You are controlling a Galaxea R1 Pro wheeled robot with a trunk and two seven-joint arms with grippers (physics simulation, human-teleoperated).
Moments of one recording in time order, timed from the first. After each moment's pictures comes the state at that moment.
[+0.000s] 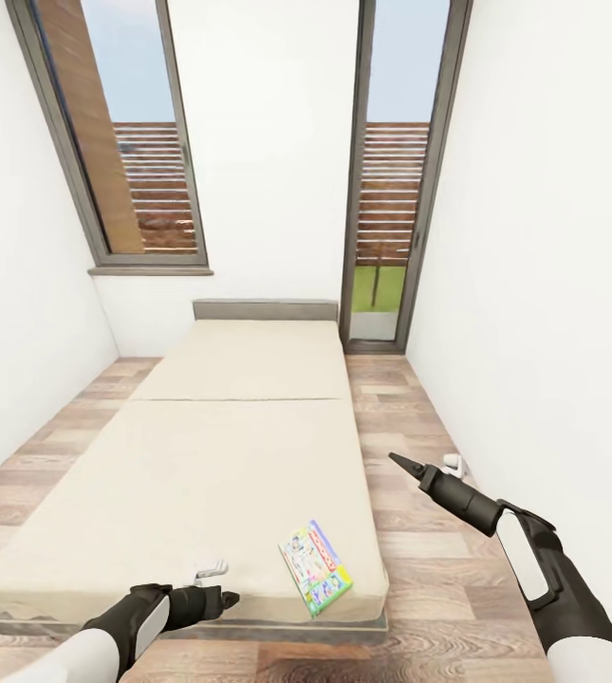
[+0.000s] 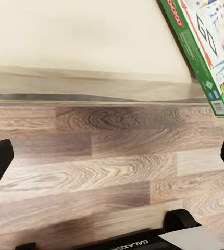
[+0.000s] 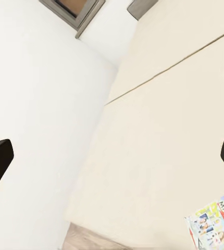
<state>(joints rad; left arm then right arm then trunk) -0.64 0.03 0.13 -0.19 -0.03 0.29 -0.37 -0.49 -0.12 -0.21 -1.03 -0.53 0.61 0.74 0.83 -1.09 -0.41</state>
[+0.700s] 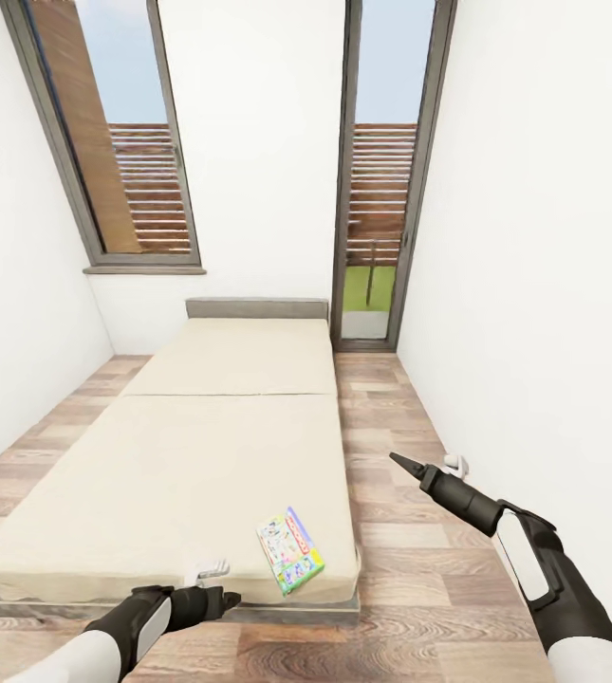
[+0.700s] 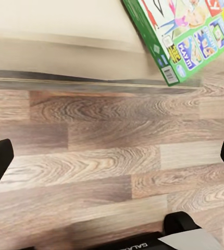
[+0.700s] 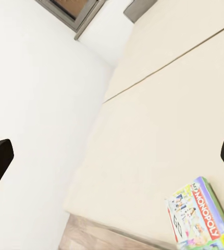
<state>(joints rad) -0.63 0.03 0.13 -0.19 -0.03 0.27 -0.37 -0.49 -0.12 -0.21 -1.03 -0.53 0.61 0.74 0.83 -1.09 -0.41</state>
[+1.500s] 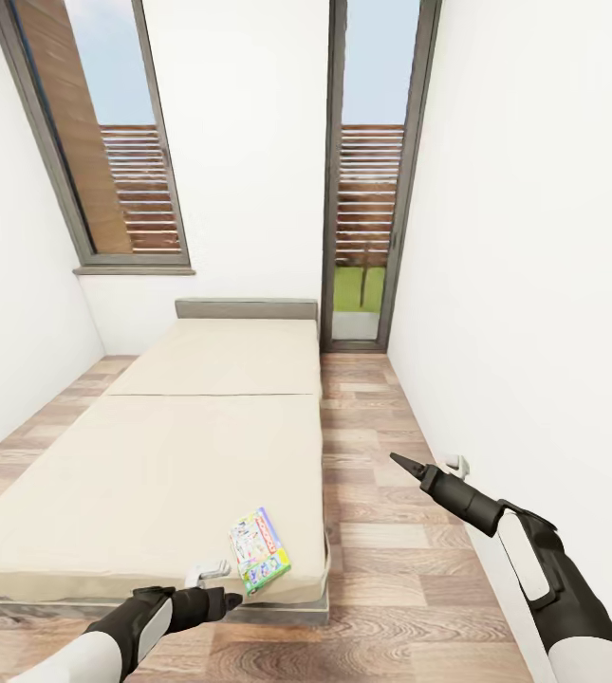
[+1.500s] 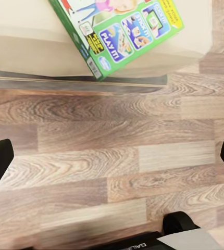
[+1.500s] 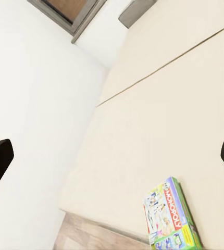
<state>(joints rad) -0.63 0.02 0.13 -0.19 -0.03 0.27 -0.37 -0.49 -0.12 -0.21 -1.03 -0.53 0.61 0.74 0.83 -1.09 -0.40</state>
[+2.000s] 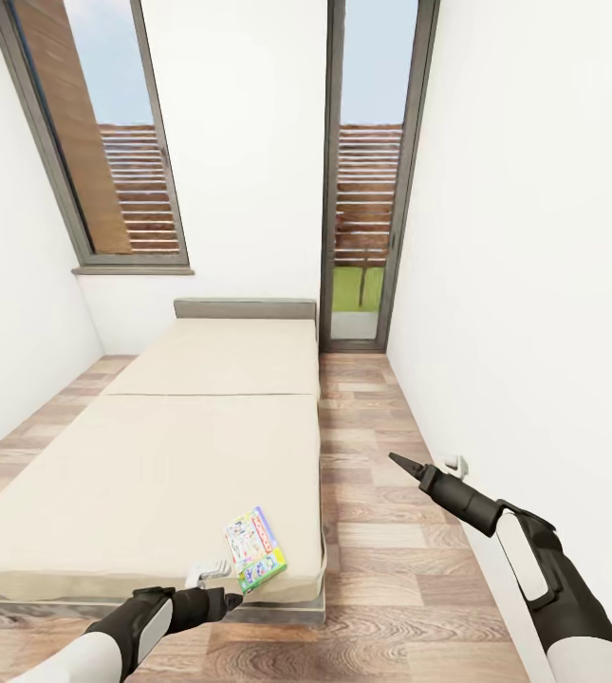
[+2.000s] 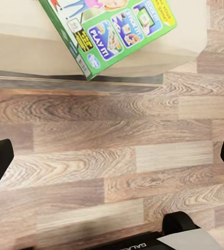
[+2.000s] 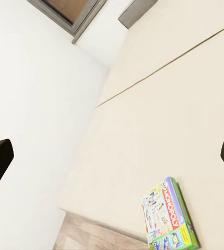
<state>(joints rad) -0.63 0.02 0.13 -0.19 -0.03 0.27 -0.37 -0.49 -0.12 -0.21 -1.03 -0.53 0.61 0.74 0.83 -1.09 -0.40</state>
